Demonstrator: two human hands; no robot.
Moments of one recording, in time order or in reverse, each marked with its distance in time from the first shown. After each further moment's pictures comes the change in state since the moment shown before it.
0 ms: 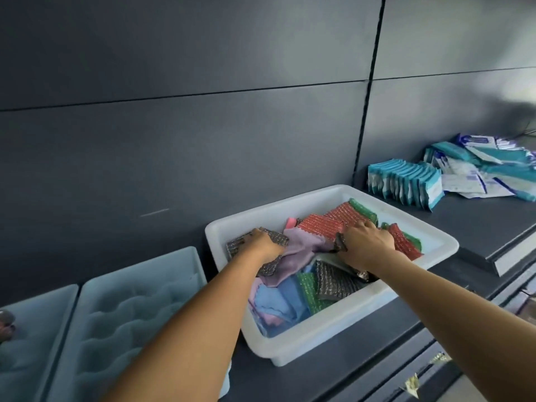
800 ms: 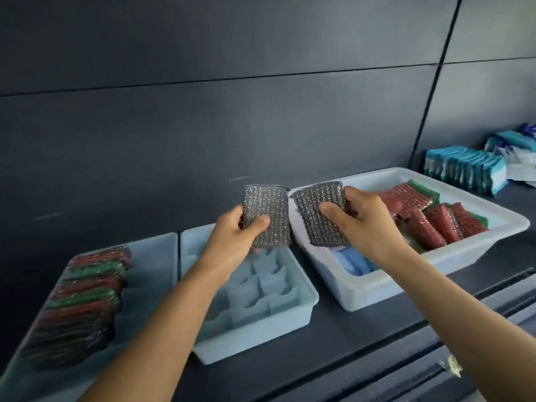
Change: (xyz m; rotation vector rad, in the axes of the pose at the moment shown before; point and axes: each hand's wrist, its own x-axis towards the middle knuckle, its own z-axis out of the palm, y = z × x) left_hand -0.145 -0.152 -0.088 -0.881 0.241 0.343; right_hand -0.102 -0.128 -0.026 1.063 0.448 -0.361
